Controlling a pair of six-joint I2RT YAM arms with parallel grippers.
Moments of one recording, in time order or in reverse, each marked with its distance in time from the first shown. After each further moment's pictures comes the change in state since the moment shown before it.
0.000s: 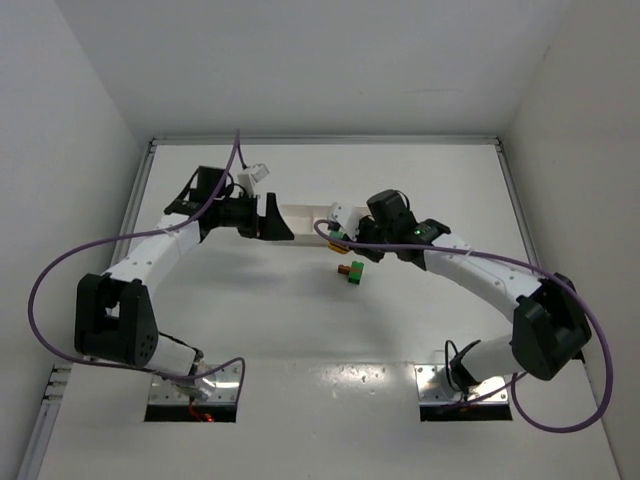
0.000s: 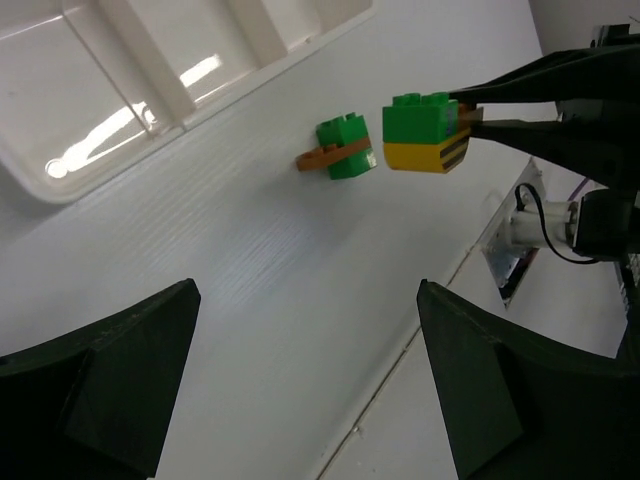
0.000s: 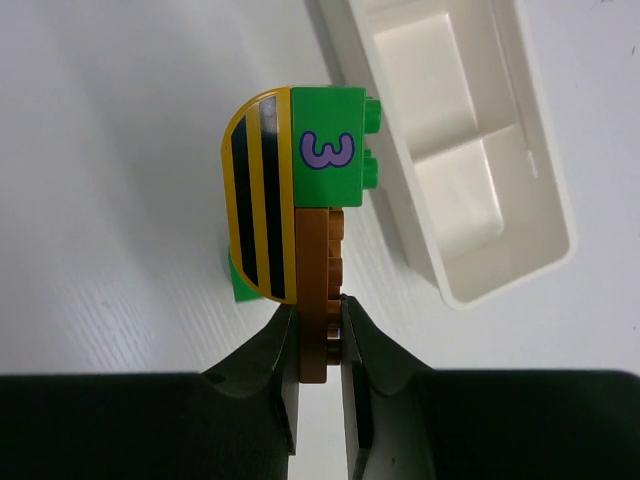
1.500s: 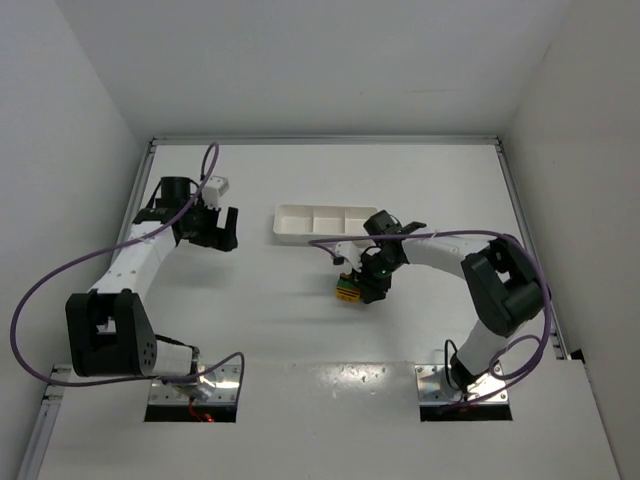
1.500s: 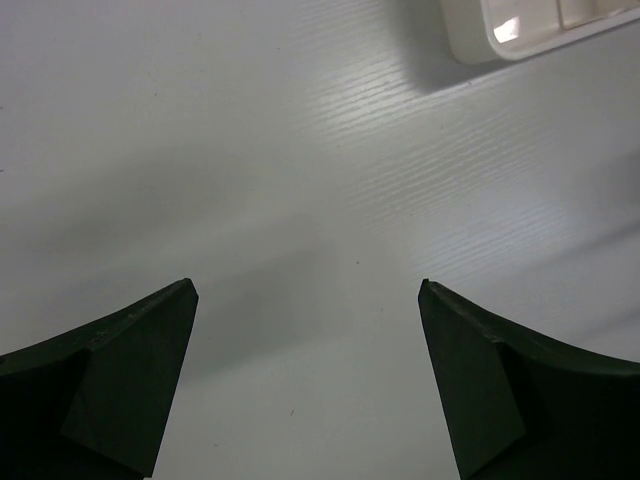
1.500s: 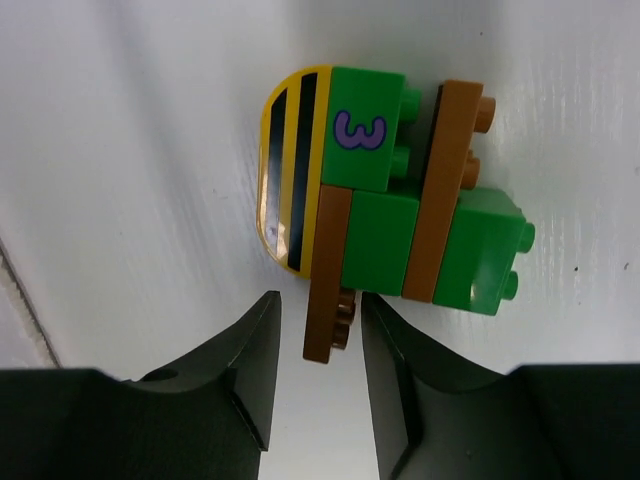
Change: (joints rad) left arm 0.217 -0.065 -0.052 -0.151 -0.467 0.374; right arm -0.073 0.293 -0.038 -0.197 -0.286 -0.161
